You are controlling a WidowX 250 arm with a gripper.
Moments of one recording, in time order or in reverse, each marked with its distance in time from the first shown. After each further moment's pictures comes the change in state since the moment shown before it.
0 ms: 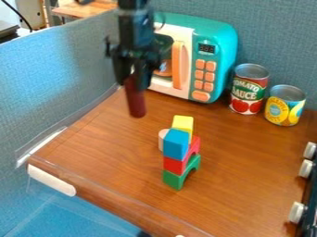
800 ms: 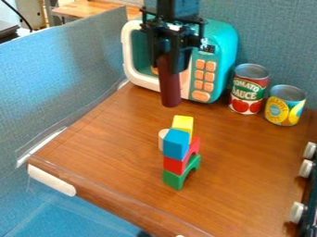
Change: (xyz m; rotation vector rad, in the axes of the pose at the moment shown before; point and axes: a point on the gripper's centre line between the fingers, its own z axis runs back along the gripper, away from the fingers) arm -0.007 -0.064 0.035 -0.042 0.038 -0.191
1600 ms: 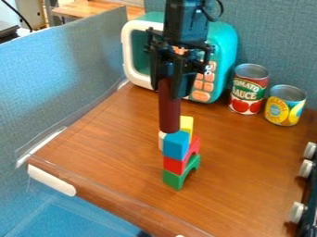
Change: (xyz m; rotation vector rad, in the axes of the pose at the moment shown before) arm -0.022 -0.020 -0.018 -0.002 0.114 -0.047
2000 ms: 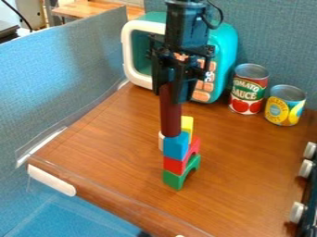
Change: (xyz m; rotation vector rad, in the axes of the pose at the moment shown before) arm 0.005 0.002 -0.009 -0.001 -0.001 -0.001
